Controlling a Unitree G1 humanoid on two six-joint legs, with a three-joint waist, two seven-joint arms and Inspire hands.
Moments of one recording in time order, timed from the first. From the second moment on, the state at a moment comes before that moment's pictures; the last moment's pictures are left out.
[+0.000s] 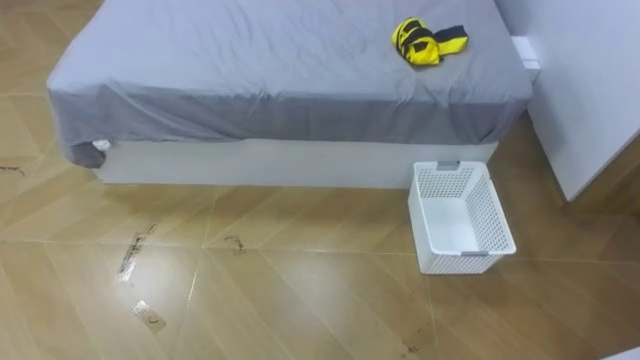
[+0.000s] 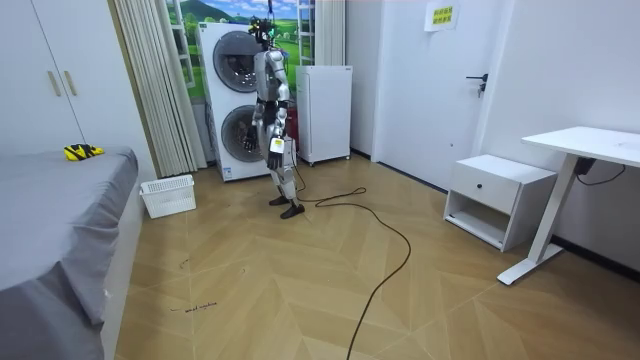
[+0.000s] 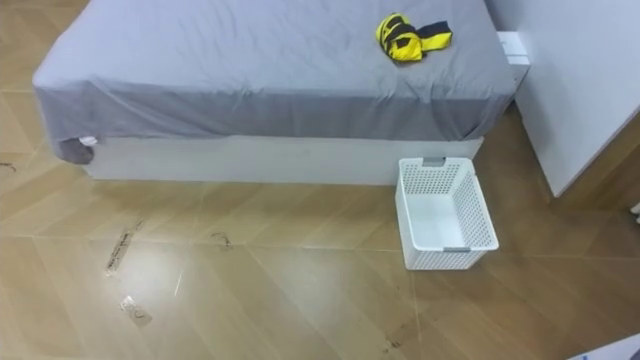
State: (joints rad) left arm 0.18 0.18 -0.04 1.10 0.05 -0.06 0.21; right arm 0.10 -0.21 0.15 1.18 0.23 -0.05 -0.03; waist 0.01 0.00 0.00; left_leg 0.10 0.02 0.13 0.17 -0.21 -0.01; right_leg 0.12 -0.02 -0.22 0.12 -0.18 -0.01
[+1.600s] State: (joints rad) left arm 0.24 0.17 -0.04 1.05 -0.13 -0.16 0.20; right arm 0.04 -0.20 0.02 0.81 0.21 -0.18 -0.17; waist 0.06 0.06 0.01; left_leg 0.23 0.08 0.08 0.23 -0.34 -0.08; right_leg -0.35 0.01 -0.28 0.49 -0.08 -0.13
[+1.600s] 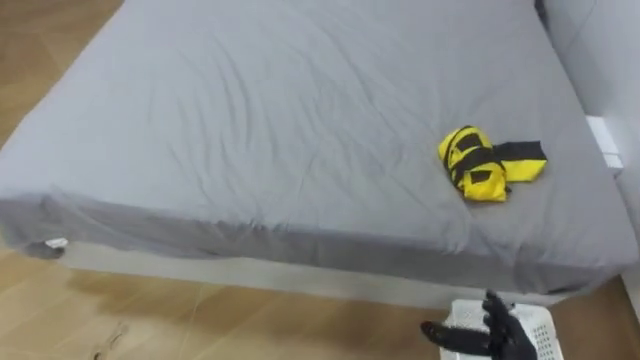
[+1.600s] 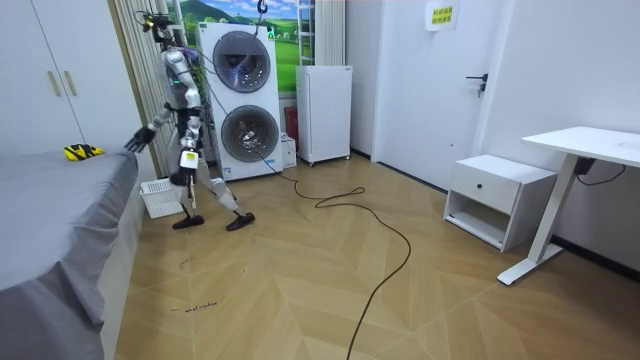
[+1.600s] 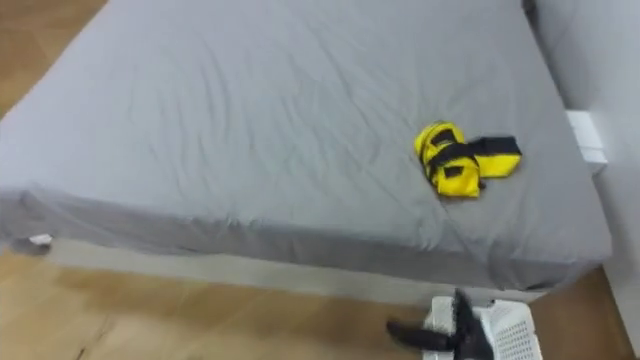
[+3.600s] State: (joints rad) left arm 0.05 0.24 -0.08 1.14 -0.11 0.00 0.16; right arm -0.41 -0.40 0.15 1.24 0.08 -0.08 -0.33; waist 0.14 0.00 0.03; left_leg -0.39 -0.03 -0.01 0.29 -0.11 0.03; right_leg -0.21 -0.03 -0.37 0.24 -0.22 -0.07
